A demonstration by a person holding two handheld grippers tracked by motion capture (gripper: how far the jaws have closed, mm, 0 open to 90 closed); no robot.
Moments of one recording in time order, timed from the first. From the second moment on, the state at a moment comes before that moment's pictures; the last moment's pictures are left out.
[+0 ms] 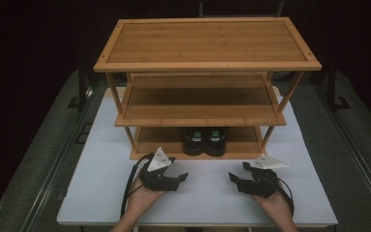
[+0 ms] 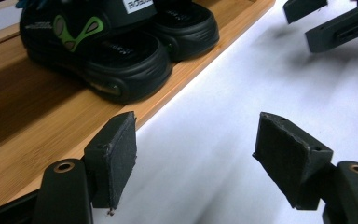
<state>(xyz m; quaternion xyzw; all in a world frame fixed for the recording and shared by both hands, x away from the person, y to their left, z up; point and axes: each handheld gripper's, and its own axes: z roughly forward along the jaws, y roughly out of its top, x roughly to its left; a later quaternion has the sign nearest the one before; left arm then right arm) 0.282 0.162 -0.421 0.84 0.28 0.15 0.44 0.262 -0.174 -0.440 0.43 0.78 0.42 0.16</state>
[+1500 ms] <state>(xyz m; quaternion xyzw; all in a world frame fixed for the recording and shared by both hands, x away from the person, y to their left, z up) 0.258 0.216 -0.430 0.83 0.31 0.15 0.44 0.224 -0.216 -0.443 0.44 0.77 0.42 0.17</state>
